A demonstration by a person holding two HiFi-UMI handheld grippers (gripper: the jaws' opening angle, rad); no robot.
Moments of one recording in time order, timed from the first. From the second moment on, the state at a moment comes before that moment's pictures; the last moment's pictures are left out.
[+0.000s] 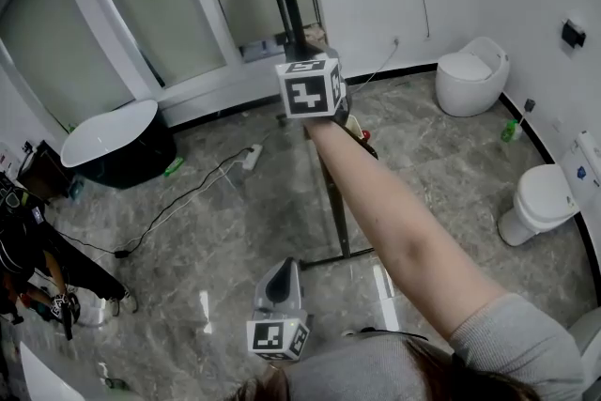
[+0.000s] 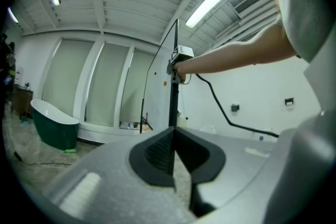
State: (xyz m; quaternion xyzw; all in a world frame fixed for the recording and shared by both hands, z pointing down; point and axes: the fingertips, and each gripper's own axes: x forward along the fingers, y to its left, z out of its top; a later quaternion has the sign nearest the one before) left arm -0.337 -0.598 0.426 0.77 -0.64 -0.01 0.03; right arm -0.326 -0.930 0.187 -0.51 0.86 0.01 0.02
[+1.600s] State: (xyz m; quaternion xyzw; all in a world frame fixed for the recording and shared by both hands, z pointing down) left arm -0.290 -0.494 0.445 0.76 -0.65 -0.02 0.06; right arm -0.287 -0.830 0.185 -0.50 0.86 0.00 0.03
